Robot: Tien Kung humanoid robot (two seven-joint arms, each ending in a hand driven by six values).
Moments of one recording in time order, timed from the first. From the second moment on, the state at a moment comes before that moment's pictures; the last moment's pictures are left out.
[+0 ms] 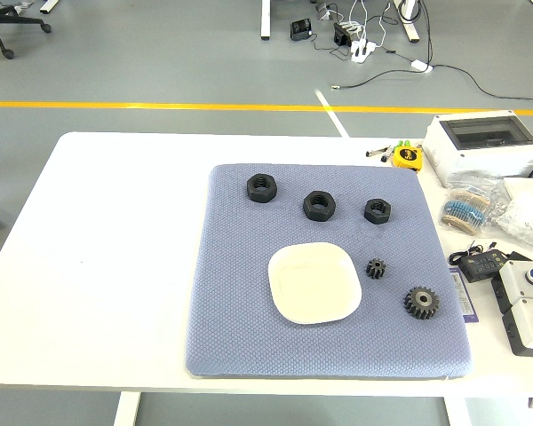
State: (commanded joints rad) left arm -0.08 0.13 -0.28 -0.19 0.29 0.26 0.00; right arm 0.10 -0.58 1.42 1.38 -1.15 -0.02 0.11
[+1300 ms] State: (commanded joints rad) left arm -0.08 0.14 -0.29 -0.19 0.32 0.26 0.01; right arm 0.38 -0.71 0.83 1.44 -1.90 0.13 0.11
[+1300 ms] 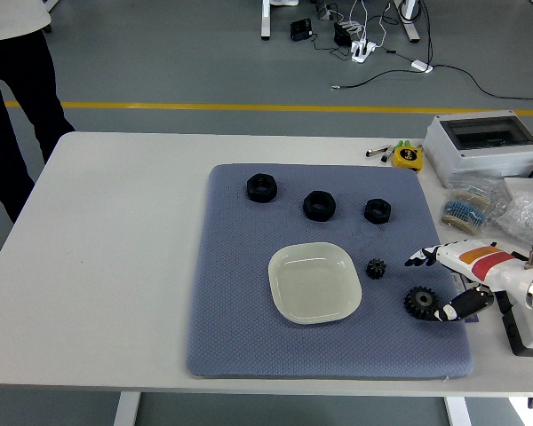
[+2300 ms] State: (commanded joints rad) left arm -0.07 0.14 -0.32 -0.19 0.38 0.26 0.03; right arm 0.43 -0.66 0.70 1.34 -1.85 0.06 0.11
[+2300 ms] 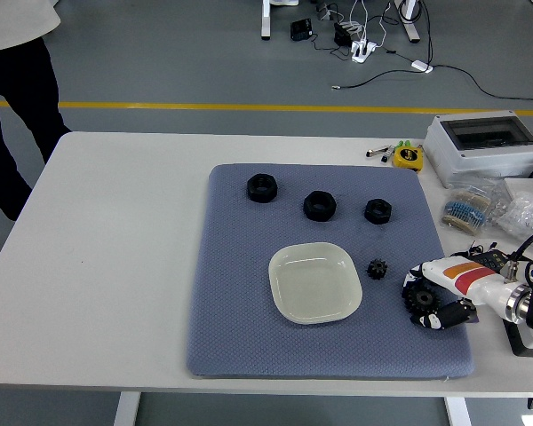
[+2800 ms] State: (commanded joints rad) left arm -0.08 0.14 -0.32 -0.19 0.39 0.26 0.03; right arm 0.42 -0.67 0.71 1.35 -1.85 0.07 0.11
